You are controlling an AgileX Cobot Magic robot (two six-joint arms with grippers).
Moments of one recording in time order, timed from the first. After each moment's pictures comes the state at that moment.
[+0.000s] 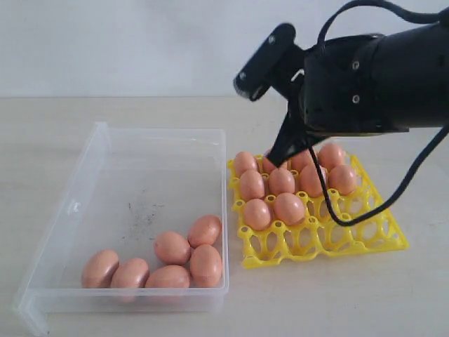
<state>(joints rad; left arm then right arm) 0.12 0.00 0.00 -0.32 -0.06 0.27 0.76 1.67 -1.08 -1.16 0.75 0.74</state>
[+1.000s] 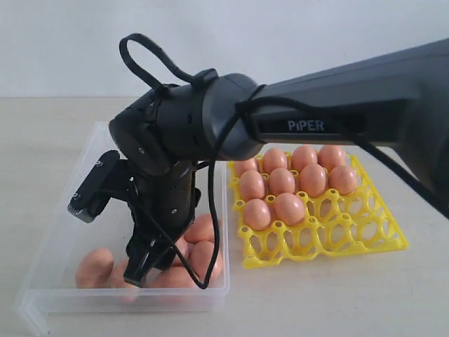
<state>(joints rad) 0.12 0.00 0.00 -0.32 -0.06 0.27 0.98 2.12 -1.58 -0.09 0.89 -0.28</state>
